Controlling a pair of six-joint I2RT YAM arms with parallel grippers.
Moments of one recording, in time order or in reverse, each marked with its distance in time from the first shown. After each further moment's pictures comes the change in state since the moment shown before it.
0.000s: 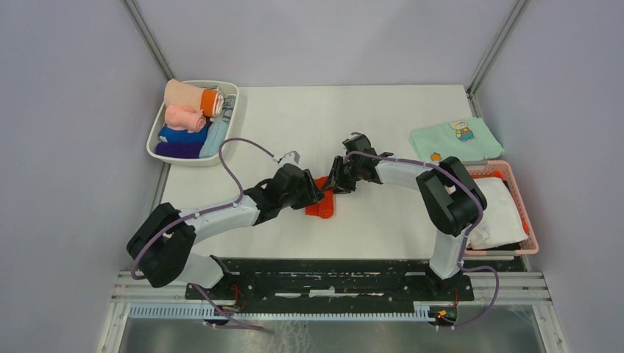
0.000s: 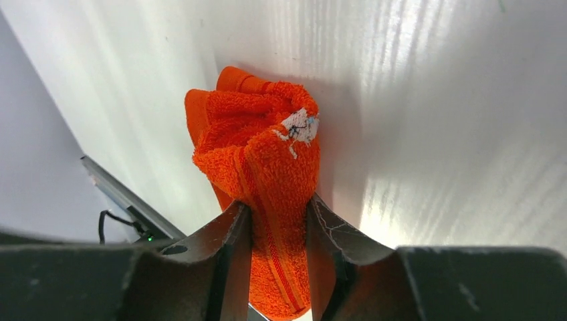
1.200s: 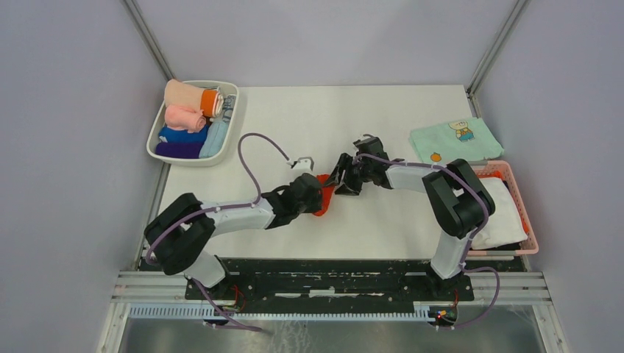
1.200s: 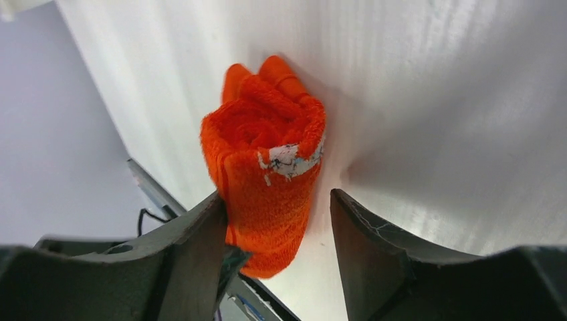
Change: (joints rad) left arm -0.203 0.148 0.111 -0.068 -0.368 0.139; right arm -0.058 -0.052 -0.104 0.107 -0.050 0.058
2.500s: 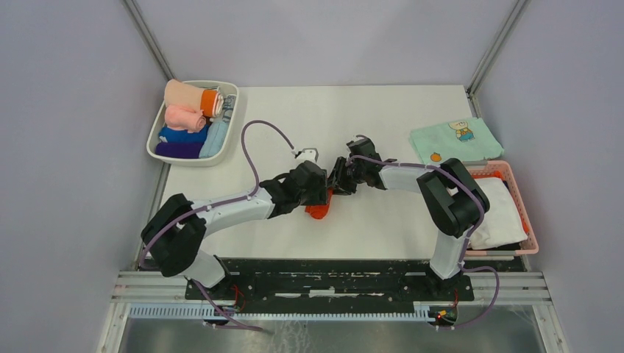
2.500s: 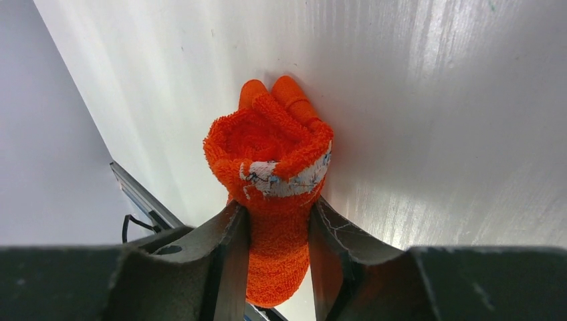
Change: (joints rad) left arm 0.064 -0.068 0.107 -0.174 0.116 0.087; right arm 0.047 0.031 0.024 0.022 0.044 0.007
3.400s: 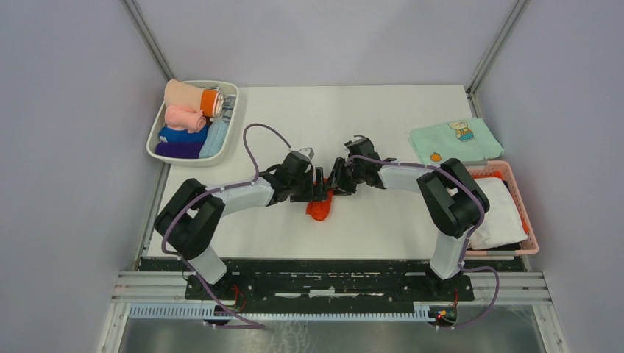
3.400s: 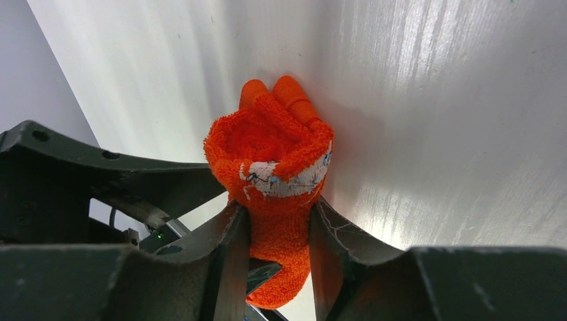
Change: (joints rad) left arm 0.177 0.147 -0.014 0.095 0.343 0.068; right arm 0.013 -0.005 0.017 -0.044 -0.011 -0.037
